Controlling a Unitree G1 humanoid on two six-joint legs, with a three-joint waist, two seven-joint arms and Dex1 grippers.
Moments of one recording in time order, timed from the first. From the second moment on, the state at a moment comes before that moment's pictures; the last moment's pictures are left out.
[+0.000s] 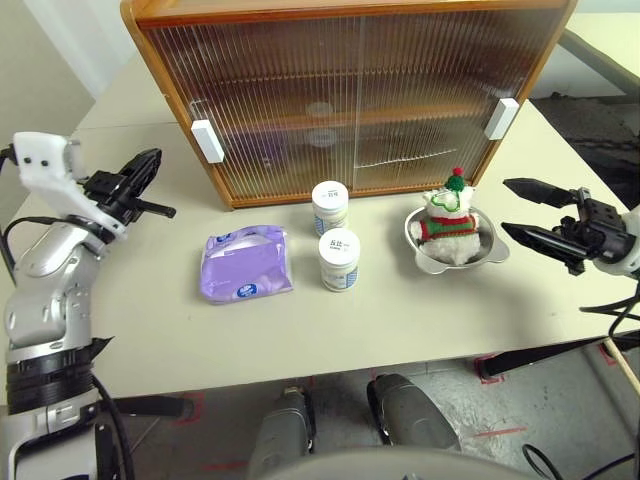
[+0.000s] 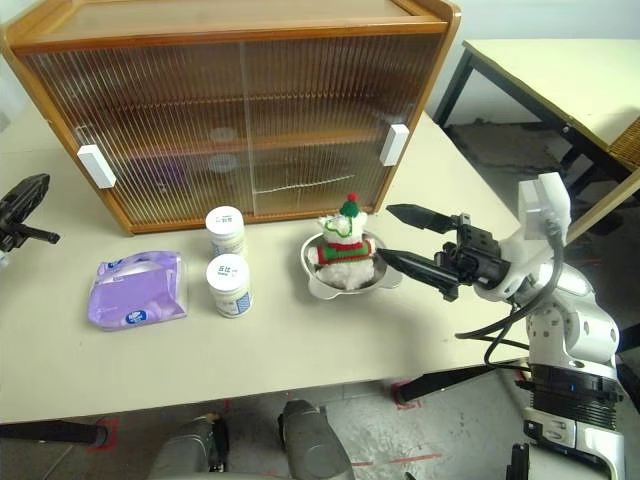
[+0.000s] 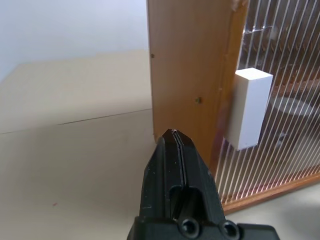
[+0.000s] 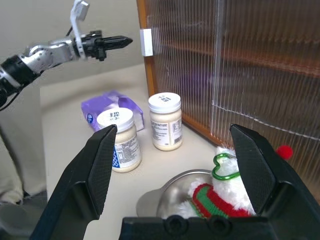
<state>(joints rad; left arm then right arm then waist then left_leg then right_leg) -0.26 0.67 0.41 -0.02 -0.42 0.27 -0.48 -0.27 -0.70 -0.36 0.05 0.70 0.32 1.41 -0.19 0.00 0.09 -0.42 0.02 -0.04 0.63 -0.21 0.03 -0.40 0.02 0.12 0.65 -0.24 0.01</state>
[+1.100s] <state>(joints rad) -0.28 0.55 0.30 -0.02 -0.31 0.20 -0.45 -0.24 -0.66 -0.32 -0.04 0.75 0.31 1.35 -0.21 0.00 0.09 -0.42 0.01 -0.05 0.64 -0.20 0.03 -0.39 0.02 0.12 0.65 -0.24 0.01</state>
